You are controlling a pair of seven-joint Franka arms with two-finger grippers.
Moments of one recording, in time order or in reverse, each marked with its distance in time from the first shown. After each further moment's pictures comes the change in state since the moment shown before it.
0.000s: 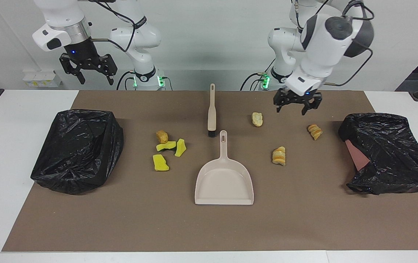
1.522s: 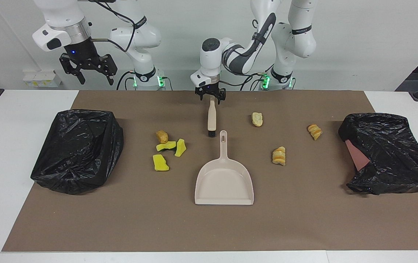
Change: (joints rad) left arm -0.691 0.108 -0.002 -0.441 -0.005 0.543 -0.486; right arm 0.000 0.000 0.000 0.000 0.000 0.000 0.000
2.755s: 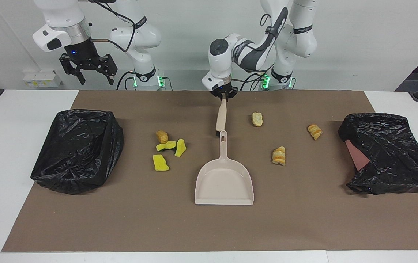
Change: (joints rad) left arm 0.127 -0.127 0.035 0.058 -0.001 -0.411 -0.003; right arm 0.000 0.000 0.000 -0.002 0.000 -0.001 0.000
